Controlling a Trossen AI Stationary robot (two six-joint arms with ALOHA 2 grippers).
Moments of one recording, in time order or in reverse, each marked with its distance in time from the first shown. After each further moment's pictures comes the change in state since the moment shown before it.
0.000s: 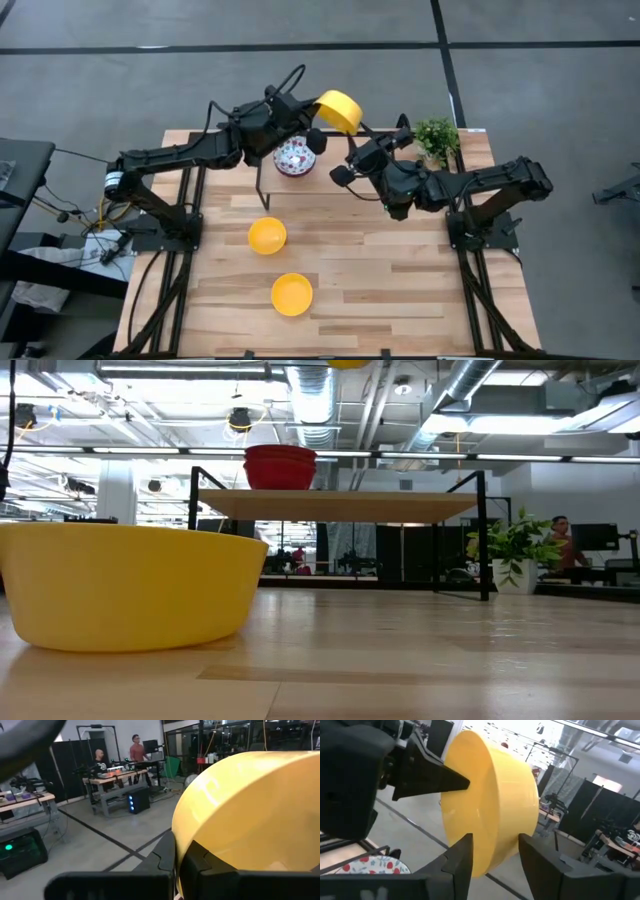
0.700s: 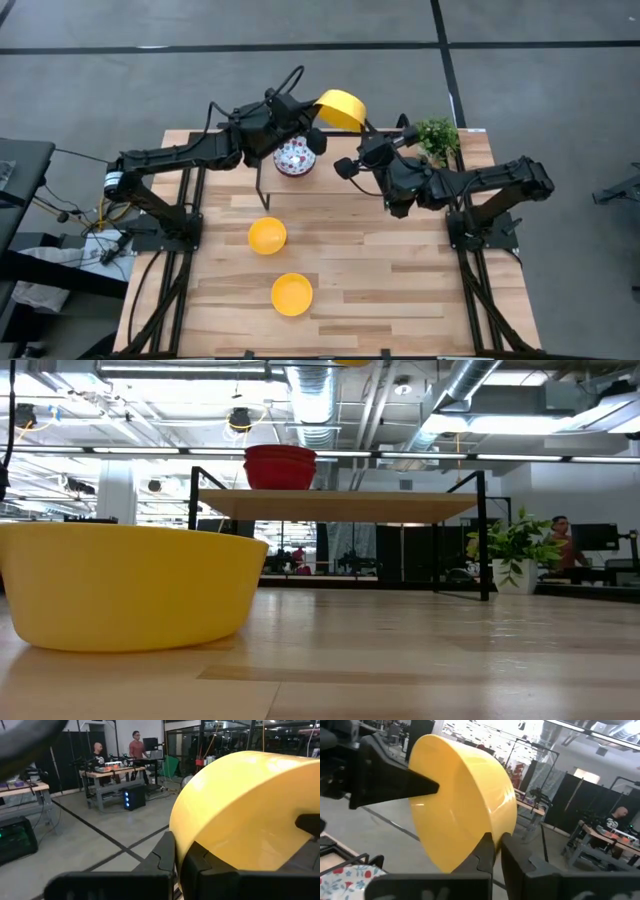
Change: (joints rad) left arm -0.027 0.000 -0.001 -0.003 -0.003 -0.082; right arm -0.002 -0.004 0.001 0.019 0.070 0.004
